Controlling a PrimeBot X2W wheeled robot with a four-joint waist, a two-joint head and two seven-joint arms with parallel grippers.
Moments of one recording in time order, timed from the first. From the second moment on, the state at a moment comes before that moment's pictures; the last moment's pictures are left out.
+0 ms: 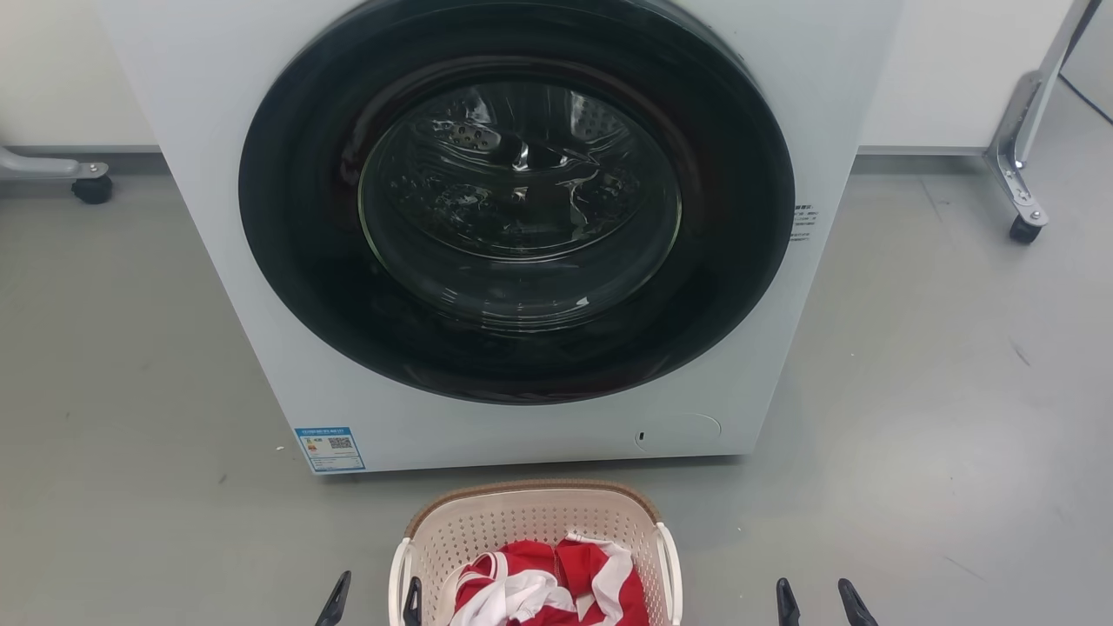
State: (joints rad) left arm 0.07 0.09 -0.27 0.21 -0.19 0.10 -0.25; right arm 0.03 -0.05 0.30 0.28 0.30 -0.11 -0.25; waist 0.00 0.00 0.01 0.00
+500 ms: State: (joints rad) left arm 0.07 0.09 -0.26 0.21 -0.18 0.10 -0.25; right arm 0.03 -0.05 0.30 0.28 0.30 -0.11 -0.25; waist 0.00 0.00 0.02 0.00
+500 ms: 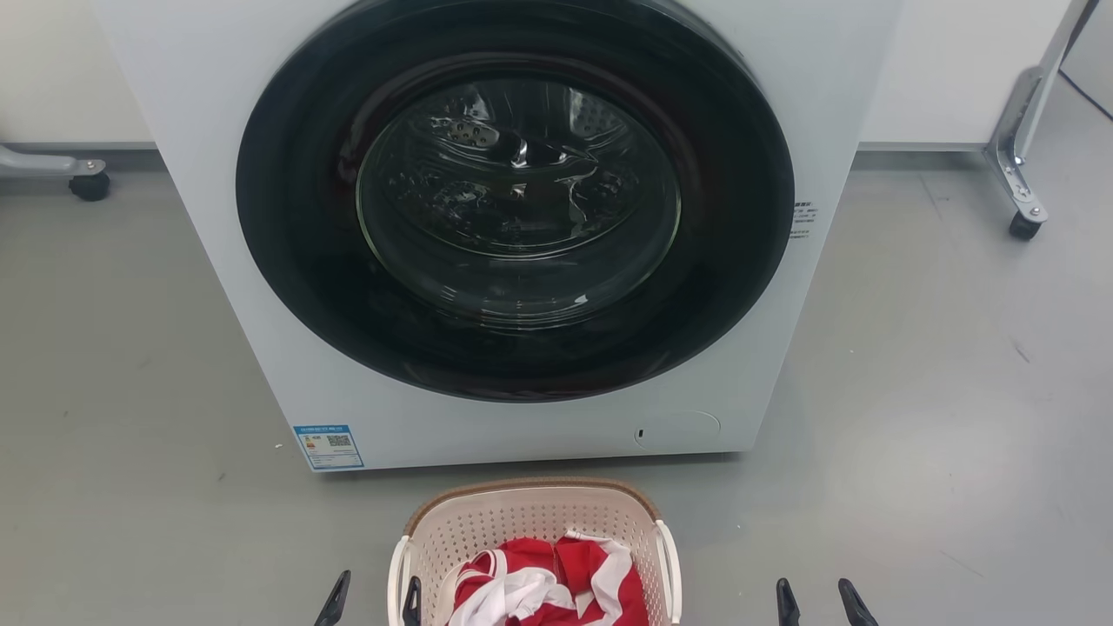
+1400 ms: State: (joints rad) left arm 0.01 0.08 -0.24 0.21 -0.18 0.08 -0.25; right arm -0.07 -0.05 0.30 0.27 0.29 -0.09 -0.25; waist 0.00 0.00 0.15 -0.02
